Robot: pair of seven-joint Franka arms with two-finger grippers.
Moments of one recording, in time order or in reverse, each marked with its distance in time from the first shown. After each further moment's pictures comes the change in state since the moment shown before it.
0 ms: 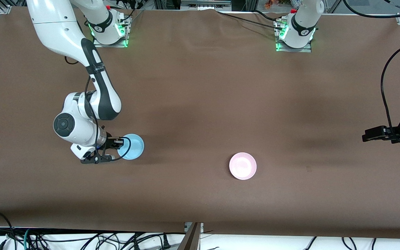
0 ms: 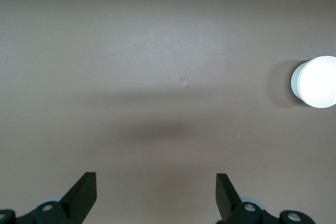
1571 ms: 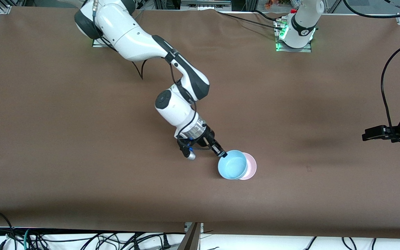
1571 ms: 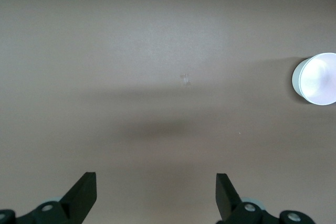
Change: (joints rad) left arm 0.001 0.000 0.001 0.000 0.000 -0.013 0.000; right arm 0.251 0.442 0.350 0.685 0.055 0.494 1.318
